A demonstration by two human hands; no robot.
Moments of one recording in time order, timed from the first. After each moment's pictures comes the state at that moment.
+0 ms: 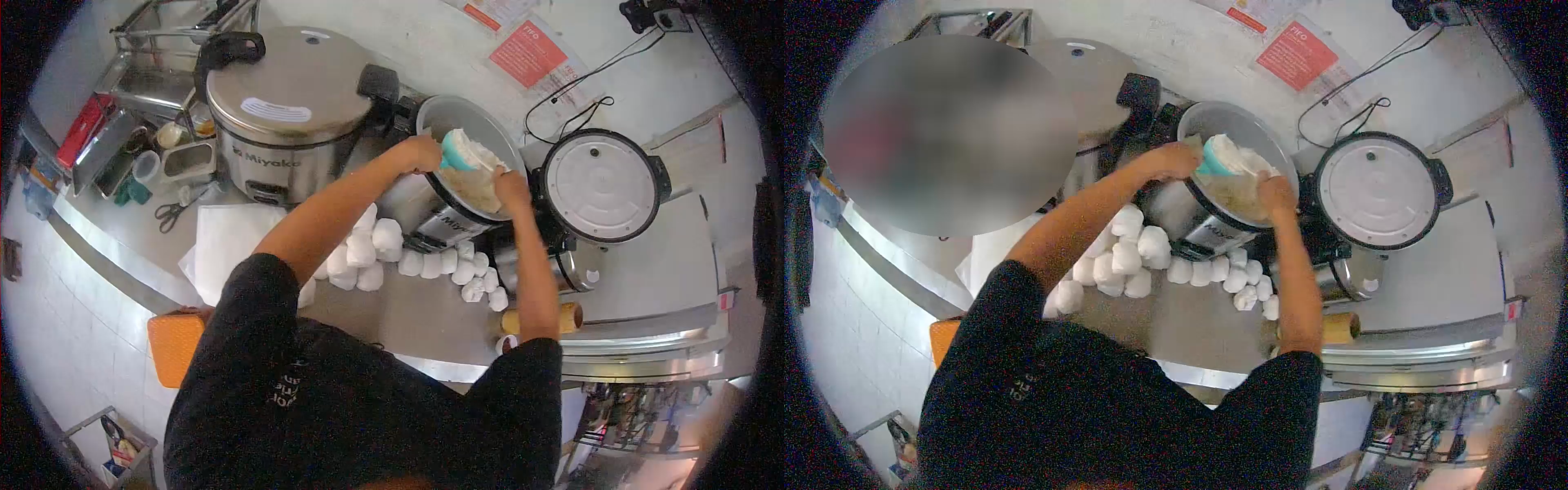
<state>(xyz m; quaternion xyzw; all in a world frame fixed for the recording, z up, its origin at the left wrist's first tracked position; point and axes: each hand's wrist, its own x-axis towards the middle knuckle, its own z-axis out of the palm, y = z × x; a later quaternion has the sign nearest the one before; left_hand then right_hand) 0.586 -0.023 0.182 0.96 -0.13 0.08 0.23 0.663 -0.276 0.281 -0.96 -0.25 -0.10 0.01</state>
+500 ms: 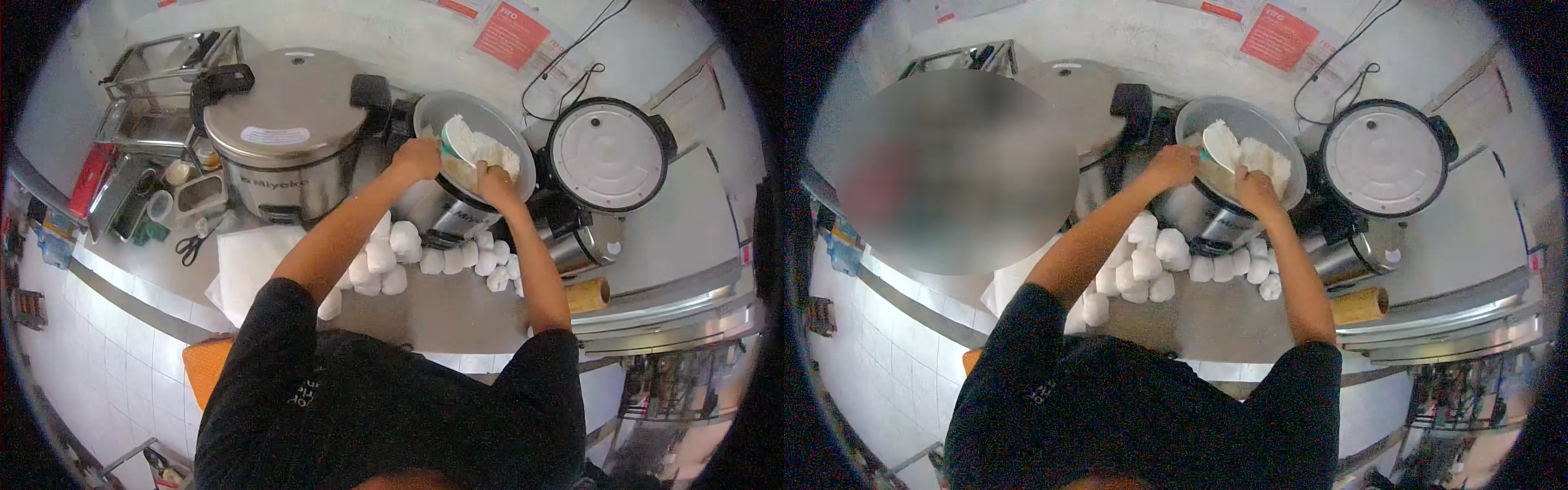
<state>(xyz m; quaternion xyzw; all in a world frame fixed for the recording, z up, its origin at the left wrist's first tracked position) 0.515 -0.048 0.235 0.96 0.04 0.08 0.27 0.597 -0.248 0.269 -0.92 -0.38 -0.07 0.07</state>
